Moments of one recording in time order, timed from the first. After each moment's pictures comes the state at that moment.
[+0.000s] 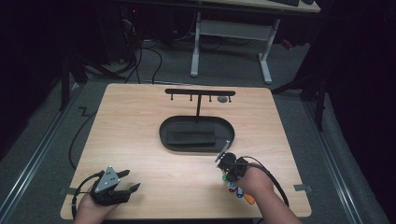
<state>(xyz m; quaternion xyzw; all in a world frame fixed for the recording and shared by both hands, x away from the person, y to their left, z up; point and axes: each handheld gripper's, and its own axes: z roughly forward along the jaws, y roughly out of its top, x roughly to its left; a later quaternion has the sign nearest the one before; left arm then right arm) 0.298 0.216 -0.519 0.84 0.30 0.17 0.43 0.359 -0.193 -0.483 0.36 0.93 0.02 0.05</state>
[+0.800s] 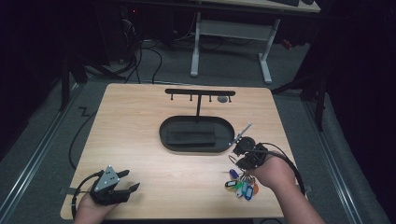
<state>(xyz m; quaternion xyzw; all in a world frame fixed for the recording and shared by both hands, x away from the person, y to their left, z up) 0.299 0.218 -0.521 0.83 0.31 0.17 0.43 0.349 -0.219 -0.385 0.38 0.92 0.08 0.08</state>
